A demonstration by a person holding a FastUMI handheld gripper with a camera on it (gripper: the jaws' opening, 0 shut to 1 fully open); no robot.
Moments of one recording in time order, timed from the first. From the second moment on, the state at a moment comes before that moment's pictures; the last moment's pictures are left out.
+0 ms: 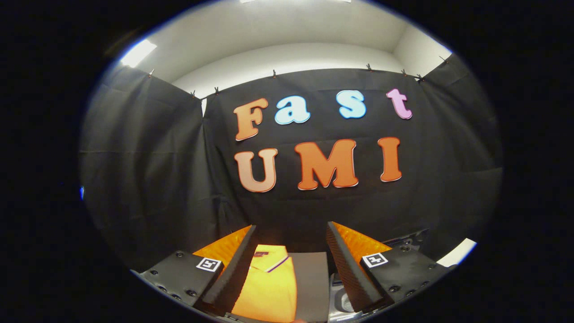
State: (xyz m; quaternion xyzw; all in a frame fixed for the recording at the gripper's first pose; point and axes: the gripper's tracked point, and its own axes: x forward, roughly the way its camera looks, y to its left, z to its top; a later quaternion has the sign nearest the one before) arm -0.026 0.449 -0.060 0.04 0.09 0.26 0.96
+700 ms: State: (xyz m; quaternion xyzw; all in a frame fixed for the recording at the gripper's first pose) arm -0.041 0.568 -0.228 -0.01 0.30 0.26 0.92
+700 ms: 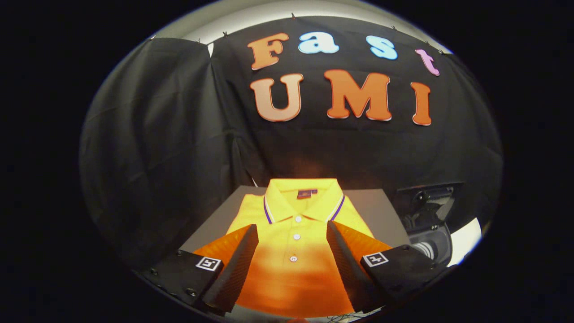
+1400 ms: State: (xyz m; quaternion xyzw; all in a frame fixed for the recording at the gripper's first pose) arm -0.053 0.565 -0.265 -0.03 0.36 0.27 0.89
